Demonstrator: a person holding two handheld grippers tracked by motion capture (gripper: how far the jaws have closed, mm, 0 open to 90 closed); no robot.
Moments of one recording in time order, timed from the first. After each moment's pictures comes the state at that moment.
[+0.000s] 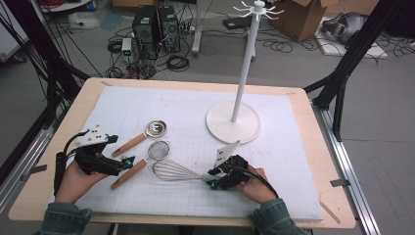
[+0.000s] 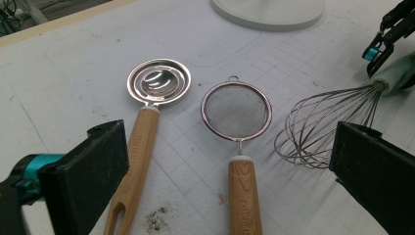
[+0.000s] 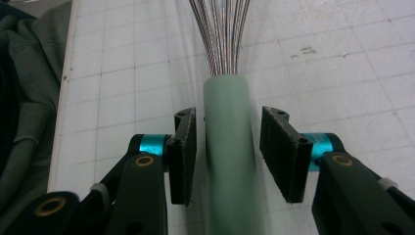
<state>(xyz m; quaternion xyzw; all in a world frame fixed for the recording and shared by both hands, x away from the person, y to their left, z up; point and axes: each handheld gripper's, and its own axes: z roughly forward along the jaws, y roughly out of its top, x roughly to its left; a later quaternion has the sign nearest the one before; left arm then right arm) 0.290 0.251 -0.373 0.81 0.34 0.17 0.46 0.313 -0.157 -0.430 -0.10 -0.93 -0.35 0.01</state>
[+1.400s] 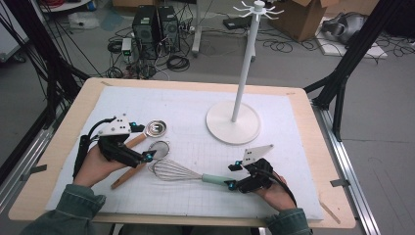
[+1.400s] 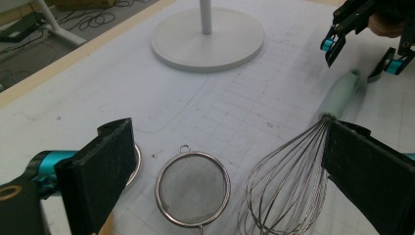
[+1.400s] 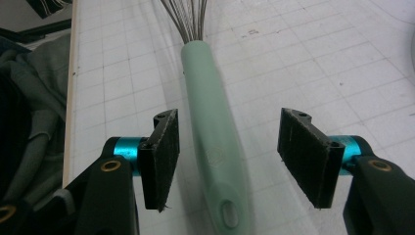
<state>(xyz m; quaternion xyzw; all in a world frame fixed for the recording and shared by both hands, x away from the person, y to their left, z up) 0.316 0.196 -0.346 0.83 0.21 0.15 0.49 0.296 -0.220 -0.423 -0.17 -0.89 -0.41 -0.02</state>
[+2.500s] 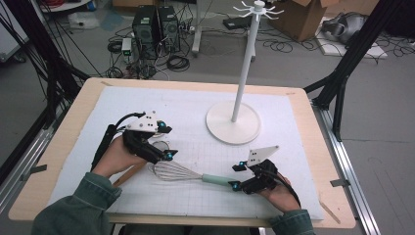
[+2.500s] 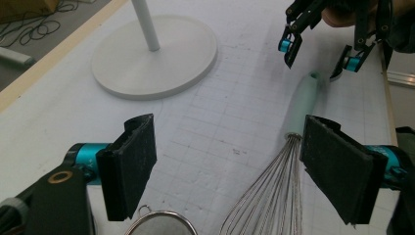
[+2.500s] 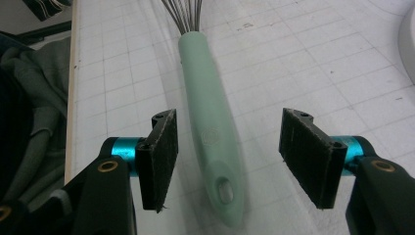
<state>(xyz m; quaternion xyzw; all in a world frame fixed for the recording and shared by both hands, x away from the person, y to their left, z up) 0.331 0.139 -0.334 0.87 0.12 0.10 0.46 0.293 -0.232 -0.423 -0.18 -0.89 -0.42 -0.02</state>
